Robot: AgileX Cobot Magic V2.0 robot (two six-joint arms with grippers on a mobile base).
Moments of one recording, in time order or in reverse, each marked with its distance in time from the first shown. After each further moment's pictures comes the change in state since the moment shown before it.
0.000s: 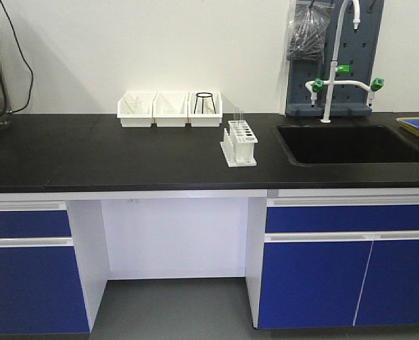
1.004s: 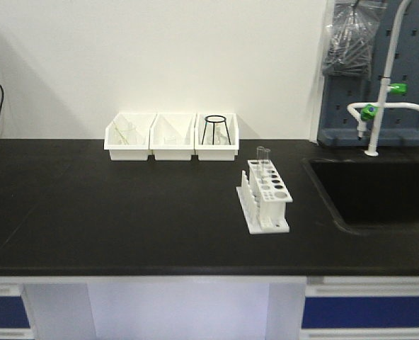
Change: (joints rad) left arm 0.000 0.000 0.000 0.000 0.000 0.000; right arm 0.000 0.000 0.000 0.000 0.000 0.000
